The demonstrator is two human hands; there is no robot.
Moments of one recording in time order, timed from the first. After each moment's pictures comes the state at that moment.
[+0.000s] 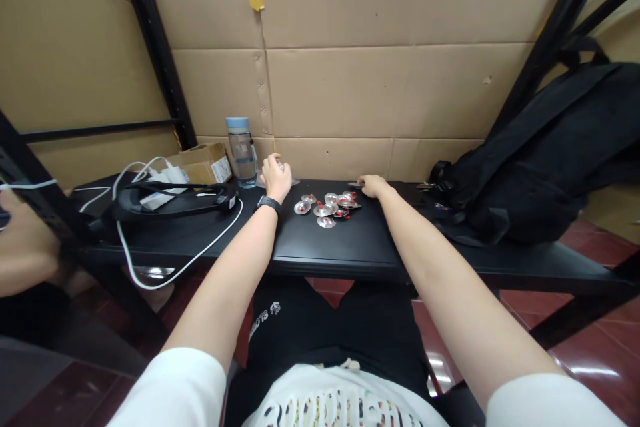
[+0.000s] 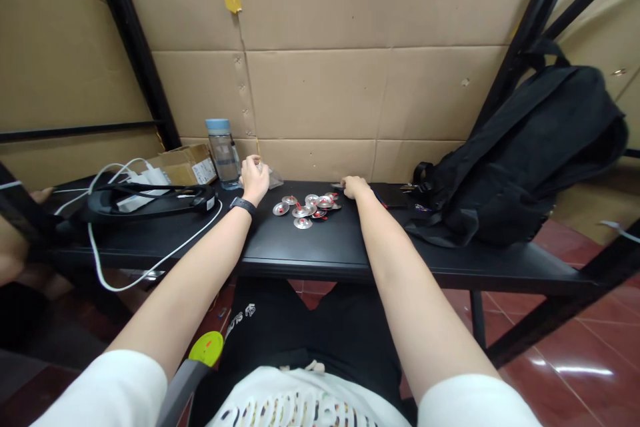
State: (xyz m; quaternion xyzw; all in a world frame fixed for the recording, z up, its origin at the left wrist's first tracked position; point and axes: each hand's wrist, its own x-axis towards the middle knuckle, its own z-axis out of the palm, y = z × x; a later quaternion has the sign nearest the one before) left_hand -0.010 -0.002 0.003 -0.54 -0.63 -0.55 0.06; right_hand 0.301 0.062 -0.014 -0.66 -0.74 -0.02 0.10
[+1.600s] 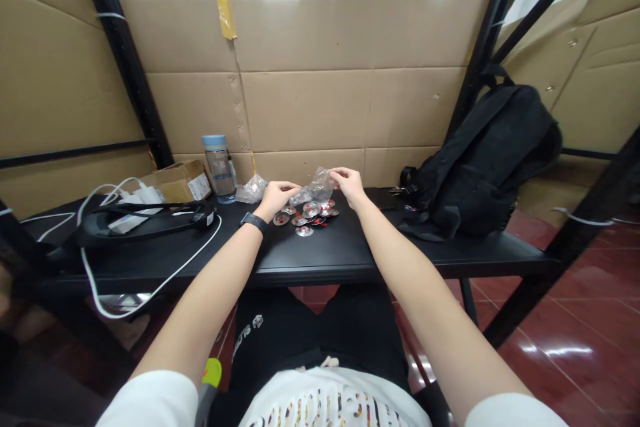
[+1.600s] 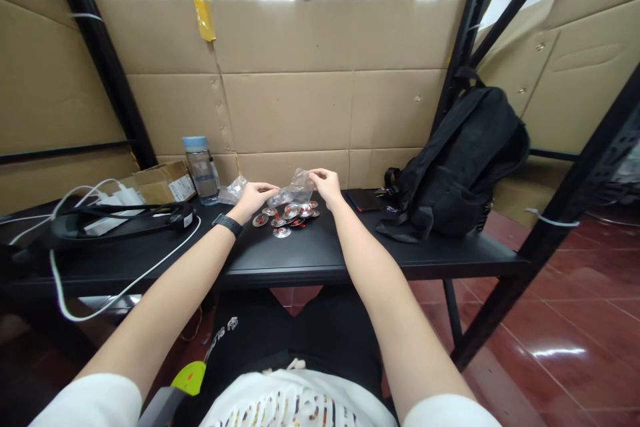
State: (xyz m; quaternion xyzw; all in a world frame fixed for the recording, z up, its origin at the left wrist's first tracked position) left_hand 0.027 -0.015 0.001 -0.69 -0.41 -0.55 -0.25; right_hand 0.267 0.003 0.012 -0.40 -0.60 0.30 0.63
